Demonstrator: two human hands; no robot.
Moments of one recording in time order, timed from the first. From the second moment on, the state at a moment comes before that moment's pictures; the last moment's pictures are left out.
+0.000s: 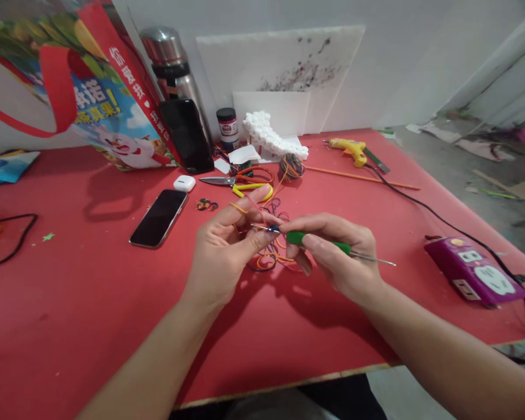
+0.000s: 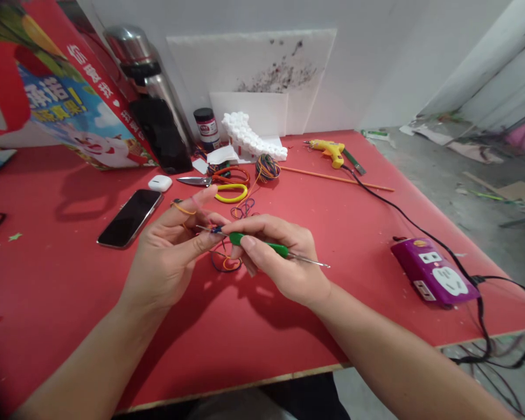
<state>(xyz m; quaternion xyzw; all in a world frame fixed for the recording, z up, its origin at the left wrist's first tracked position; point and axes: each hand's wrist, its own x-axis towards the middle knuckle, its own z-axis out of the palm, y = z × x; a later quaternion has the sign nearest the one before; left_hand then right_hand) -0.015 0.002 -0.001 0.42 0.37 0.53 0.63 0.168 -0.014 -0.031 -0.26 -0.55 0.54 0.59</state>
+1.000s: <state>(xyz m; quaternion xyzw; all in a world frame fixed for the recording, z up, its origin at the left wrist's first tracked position) -0.011 0.003 -0.001 0.38 0.37 0.56 0.63 0.163 -0.012 -0.027 -0.25 -0.50 0.57 0.61</state>
